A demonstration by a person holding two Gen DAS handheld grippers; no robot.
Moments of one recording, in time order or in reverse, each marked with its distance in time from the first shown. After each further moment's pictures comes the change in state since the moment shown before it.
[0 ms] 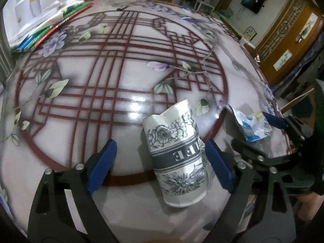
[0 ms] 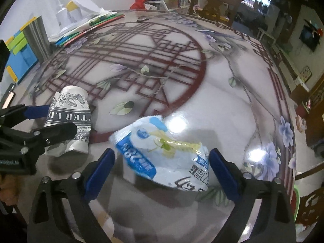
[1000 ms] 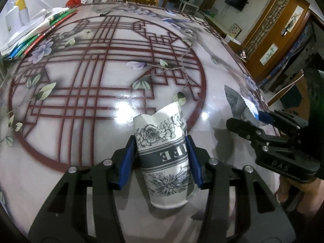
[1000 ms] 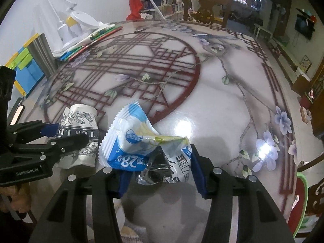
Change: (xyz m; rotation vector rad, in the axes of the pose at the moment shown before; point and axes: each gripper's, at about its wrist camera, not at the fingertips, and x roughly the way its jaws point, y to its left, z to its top) left arm -0.015 -0.016 -0.011 0.065 -0.014 -0.076; right arm -0.030 -0.008 -0.011 0.098 -0.054 0.056
